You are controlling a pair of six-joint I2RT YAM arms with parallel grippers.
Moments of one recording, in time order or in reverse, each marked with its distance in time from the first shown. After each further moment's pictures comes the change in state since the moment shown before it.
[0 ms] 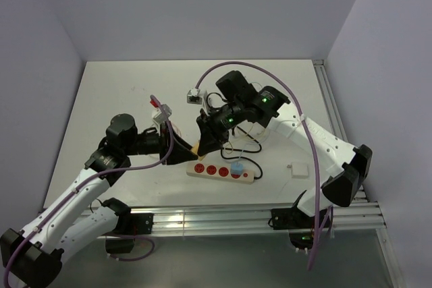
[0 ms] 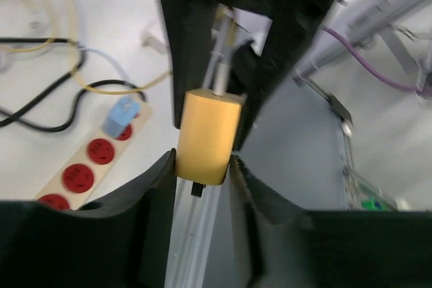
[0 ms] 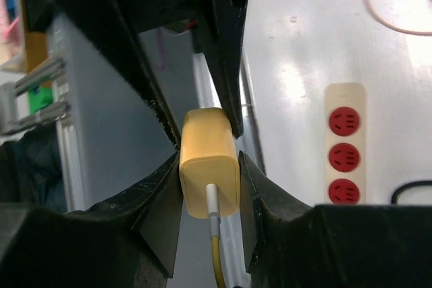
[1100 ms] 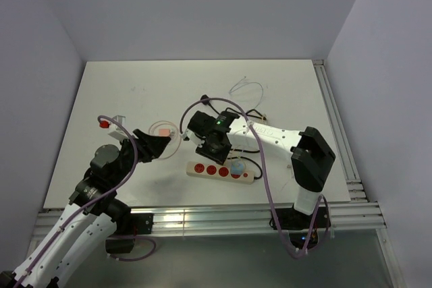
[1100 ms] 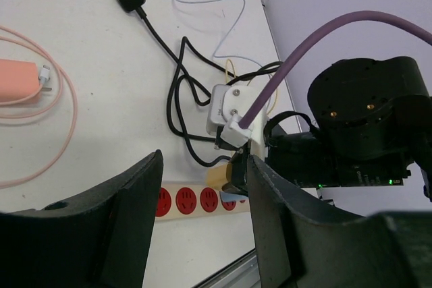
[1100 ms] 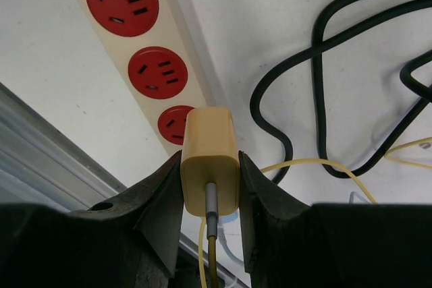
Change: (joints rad) left arm -0.002 -0.404 -0.206 -0.211 -0.943 -0.339; right arm 0.159 0.254 -0.197 -0.037 0.837 -0.121
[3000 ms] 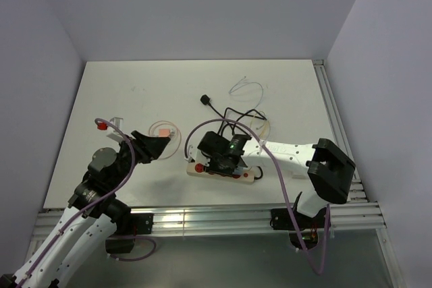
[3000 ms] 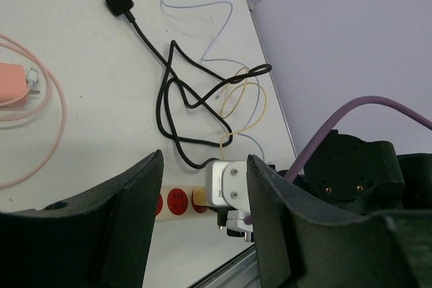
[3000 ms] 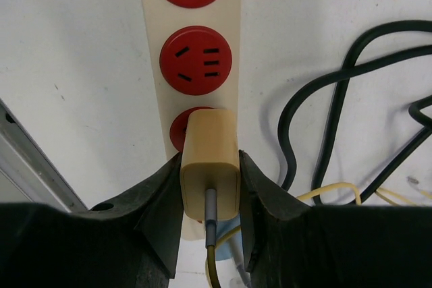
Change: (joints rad) left arm 0.000 -0.042 -0.025 0.021 0.013 -0.023; right arm 0.085 -0.152 -0.341 0.277 0.050 -0.188
